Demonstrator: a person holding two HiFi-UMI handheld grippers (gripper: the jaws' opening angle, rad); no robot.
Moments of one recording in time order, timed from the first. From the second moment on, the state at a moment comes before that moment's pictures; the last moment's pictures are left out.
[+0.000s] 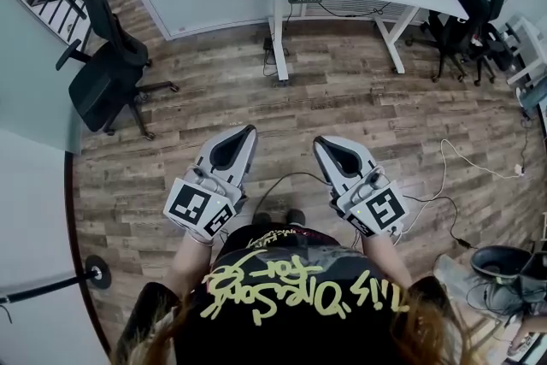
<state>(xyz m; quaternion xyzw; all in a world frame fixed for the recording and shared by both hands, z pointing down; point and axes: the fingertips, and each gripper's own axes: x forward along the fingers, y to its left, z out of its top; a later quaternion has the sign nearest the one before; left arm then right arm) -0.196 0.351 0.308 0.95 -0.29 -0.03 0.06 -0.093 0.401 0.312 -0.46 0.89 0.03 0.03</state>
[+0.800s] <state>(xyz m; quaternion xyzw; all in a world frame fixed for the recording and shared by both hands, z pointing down) -0.223 0.349 0.307 0.93 -0.37 -0.04 0.04 -0.053 0.403 0.313 -0.58 0.82 0.04 0.03</state>
